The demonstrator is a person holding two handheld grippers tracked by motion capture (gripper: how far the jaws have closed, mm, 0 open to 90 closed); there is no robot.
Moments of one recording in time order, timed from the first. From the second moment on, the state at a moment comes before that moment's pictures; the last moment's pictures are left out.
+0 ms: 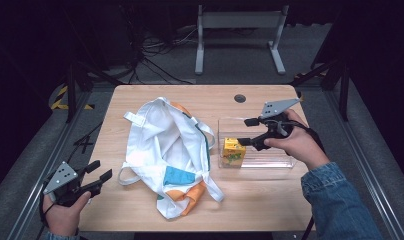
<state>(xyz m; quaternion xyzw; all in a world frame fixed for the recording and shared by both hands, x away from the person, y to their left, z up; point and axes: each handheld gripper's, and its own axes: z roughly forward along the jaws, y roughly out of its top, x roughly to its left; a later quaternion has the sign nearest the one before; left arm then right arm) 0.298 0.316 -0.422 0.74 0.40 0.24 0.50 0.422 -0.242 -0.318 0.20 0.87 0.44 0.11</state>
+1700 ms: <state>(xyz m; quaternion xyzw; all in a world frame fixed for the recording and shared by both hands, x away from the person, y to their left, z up) 0.298 0.321 -0.450 0.75 0.41 0.21 0.48 0.306 -0.366 -0.416 0.39 0.75 0.47 0.24</state>
